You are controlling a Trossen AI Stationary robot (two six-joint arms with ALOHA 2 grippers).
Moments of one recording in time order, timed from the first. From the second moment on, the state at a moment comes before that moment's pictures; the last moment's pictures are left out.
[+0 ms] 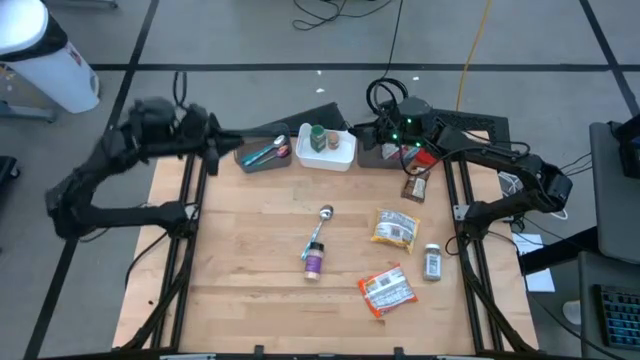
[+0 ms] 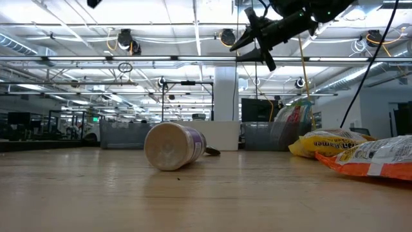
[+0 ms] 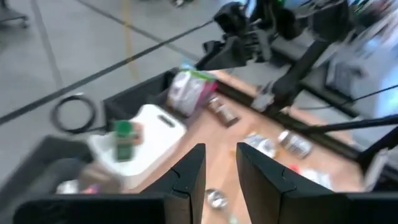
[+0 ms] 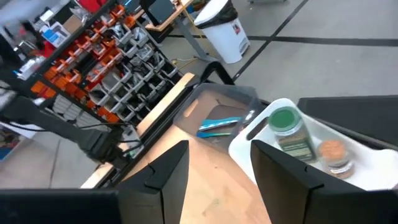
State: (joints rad) left arm 0.50 0.87 1.27 -0.74 0.17 -0.23; right arm -0.57 1.33 1.04 0.02 -0.20 0.59
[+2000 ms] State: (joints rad) left arm 0.27 0.98 0.48 0.82 -0.11 -0.68; right arm -0.28 1.64 1.04 0.76 -0.03 0.80
